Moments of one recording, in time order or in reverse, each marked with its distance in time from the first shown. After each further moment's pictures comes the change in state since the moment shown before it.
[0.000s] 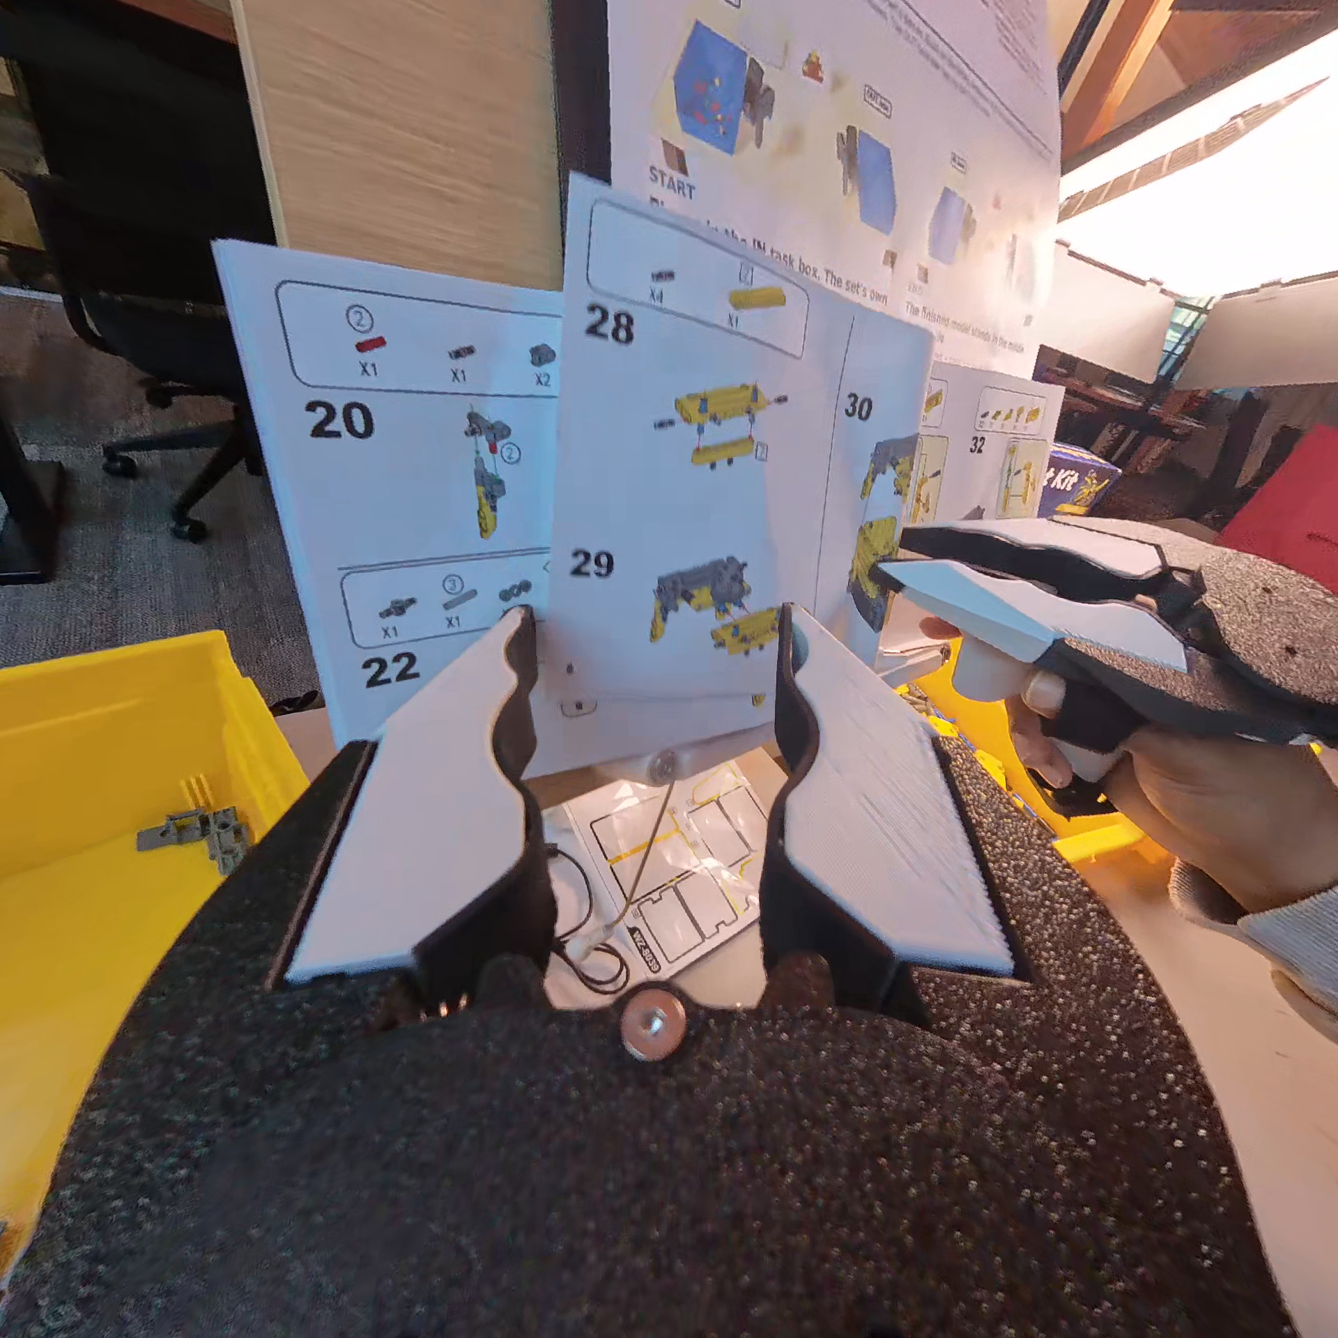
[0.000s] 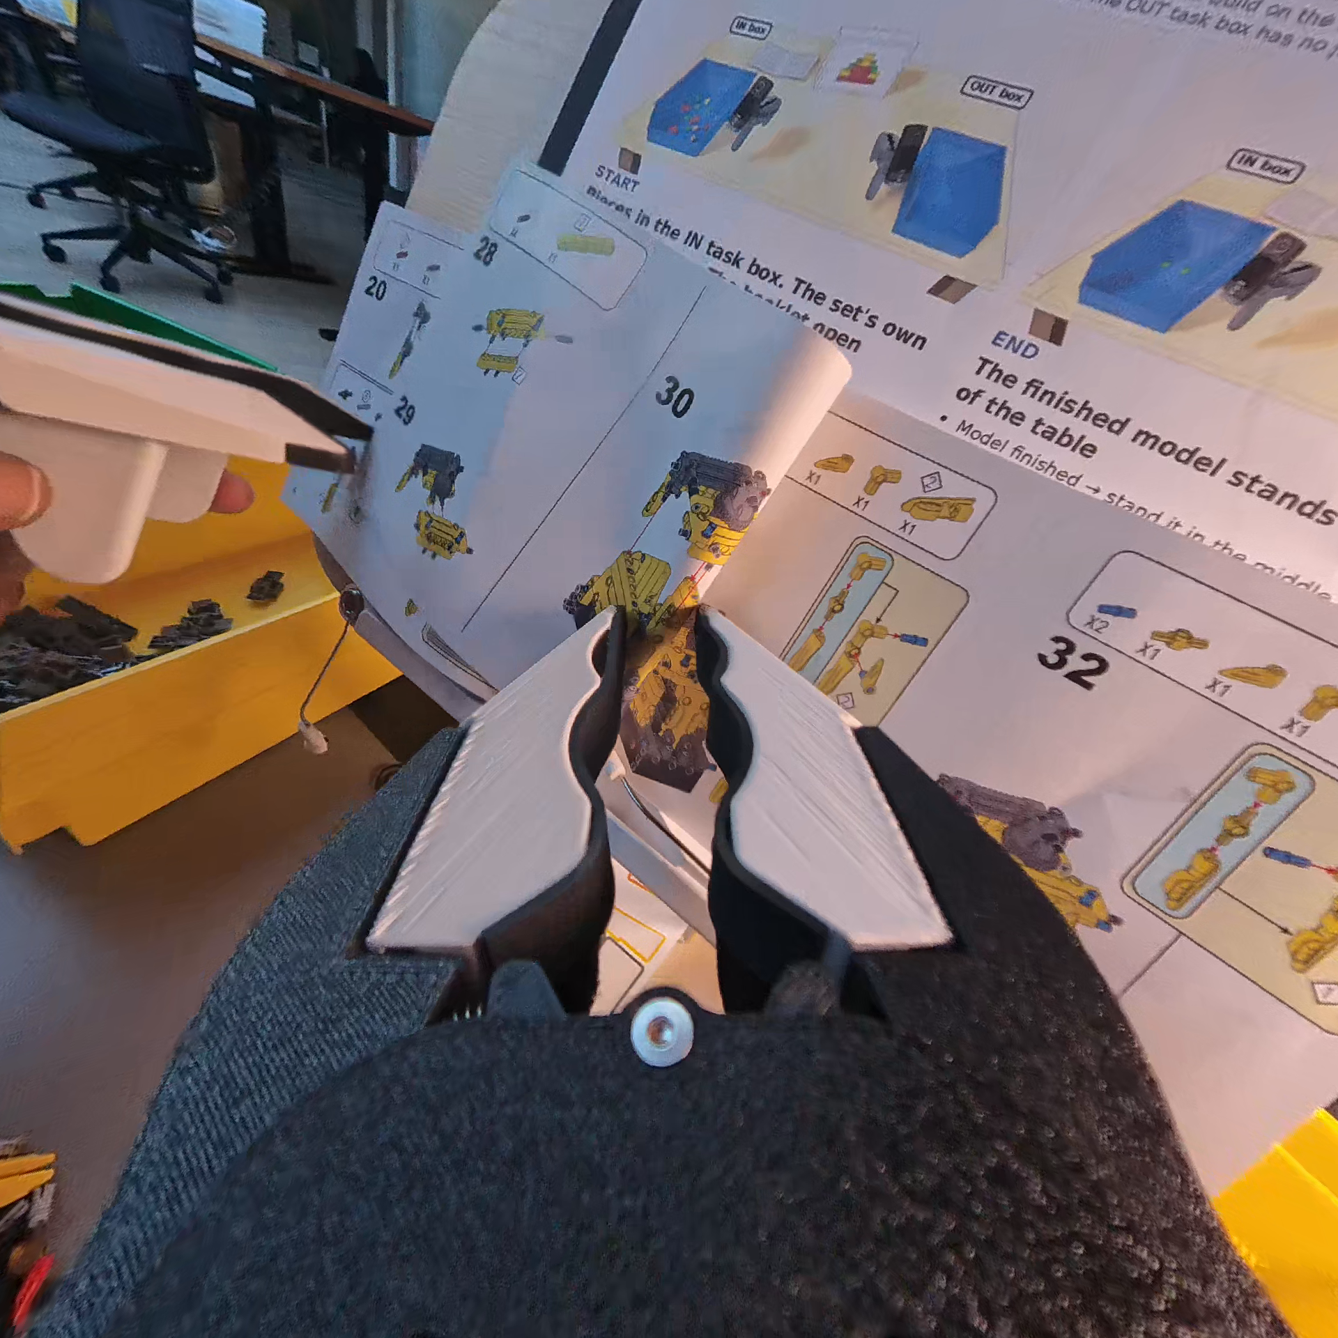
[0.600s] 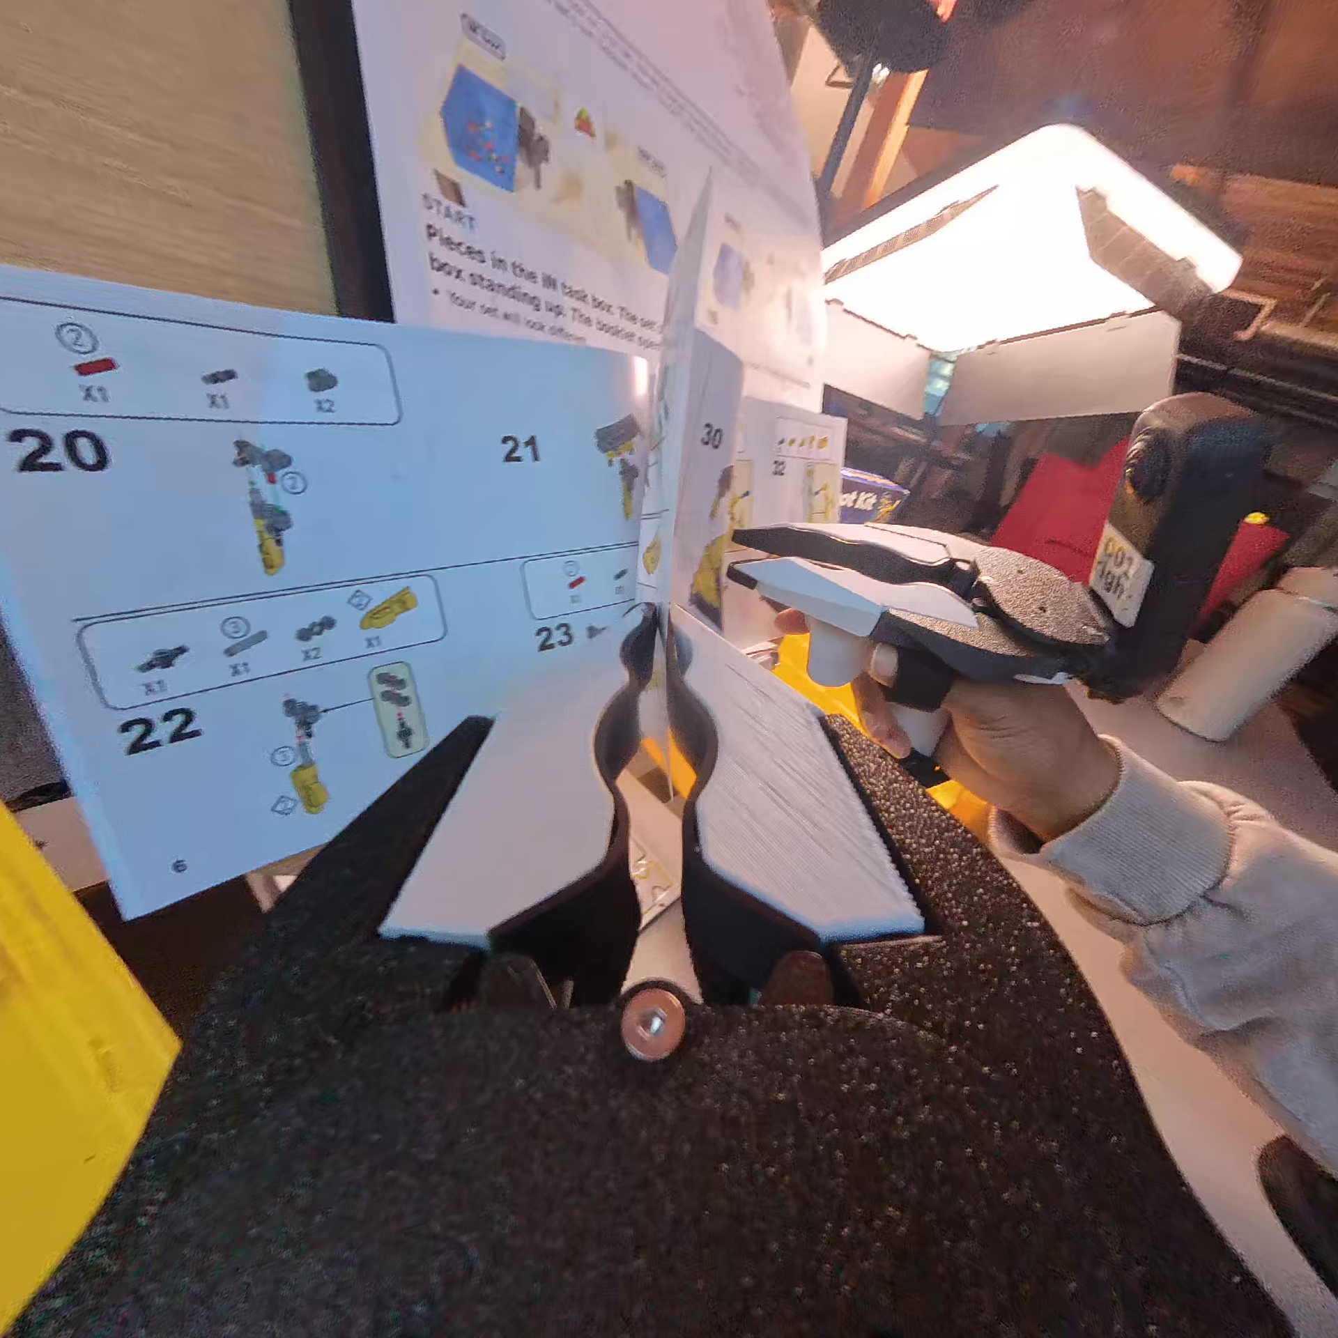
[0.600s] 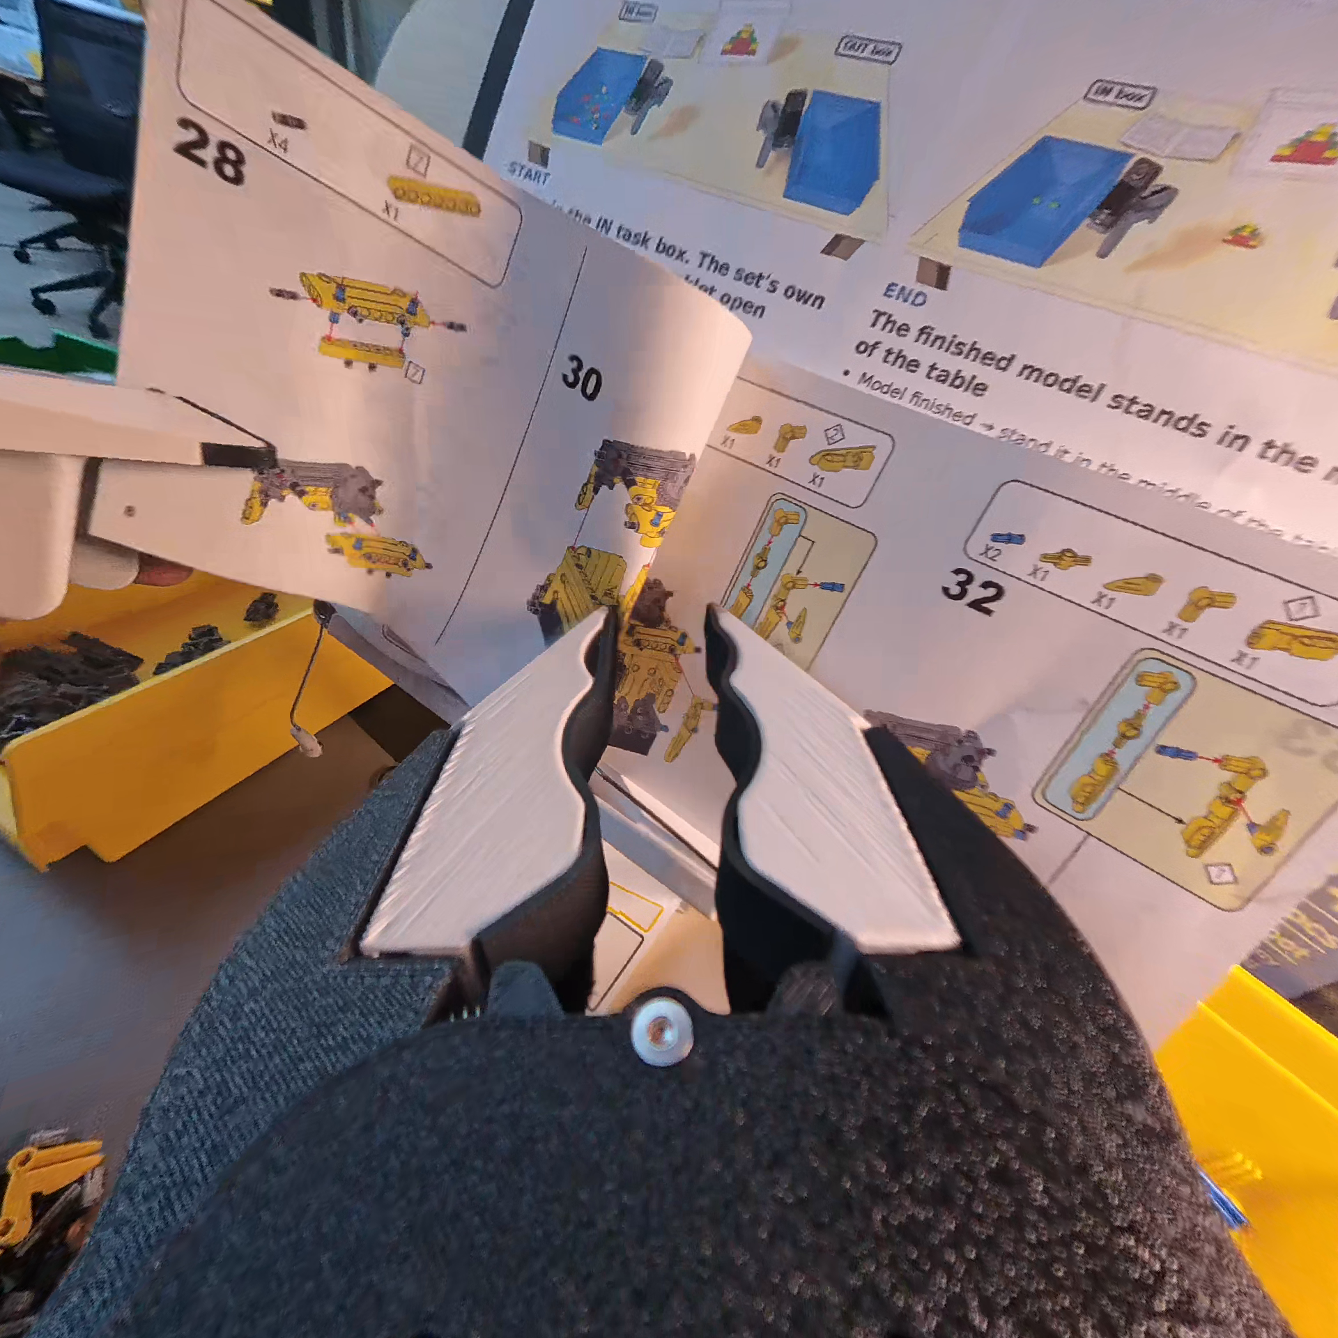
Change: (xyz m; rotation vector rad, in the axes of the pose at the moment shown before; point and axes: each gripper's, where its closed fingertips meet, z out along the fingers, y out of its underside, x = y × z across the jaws) left arm 0.051 -0.005 -0.006 0.057 0.246 -0.040; right arm 0.018 0.004 -0.013 -0.010 0.028 0.086
